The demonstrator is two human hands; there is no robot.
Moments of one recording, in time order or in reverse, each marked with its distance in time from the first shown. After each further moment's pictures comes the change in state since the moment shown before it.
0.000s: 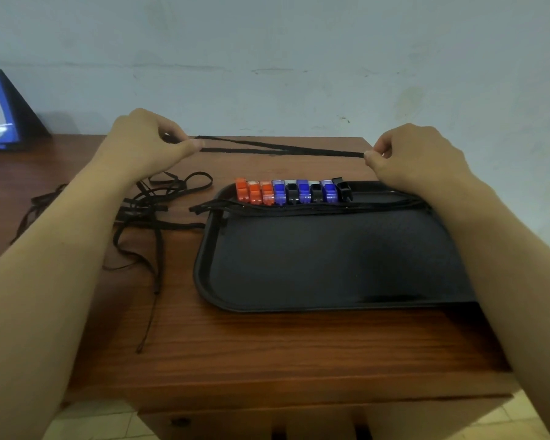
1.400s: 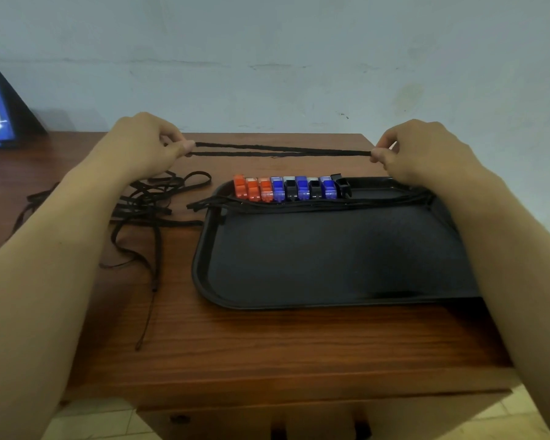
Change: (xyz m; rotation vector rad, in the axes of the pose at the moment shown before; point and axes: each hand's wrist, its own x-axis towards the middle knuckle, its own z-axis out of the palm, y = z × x) left_hand 0.006 -0.005 0.004 0.174 -0.086 0.008; right_hand 0.015 0.017 0.004 -0.020 -0.030 0.023
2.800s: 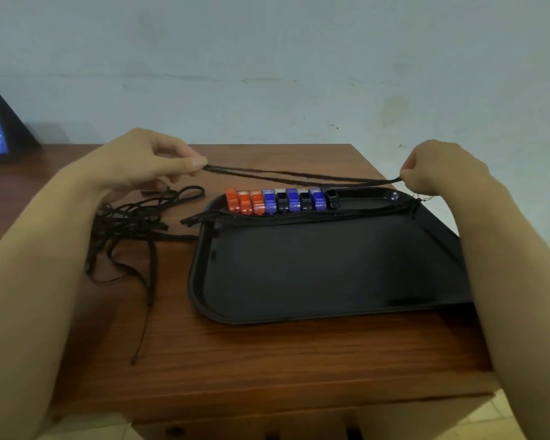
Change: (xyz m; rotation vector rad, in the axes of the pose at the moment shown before) left_hand -0.002 -0.008 -0.008 -0.655 -0.295 0.063; right_hand 0.018 0.042 -0.005 -0.105 -0.079 0.249
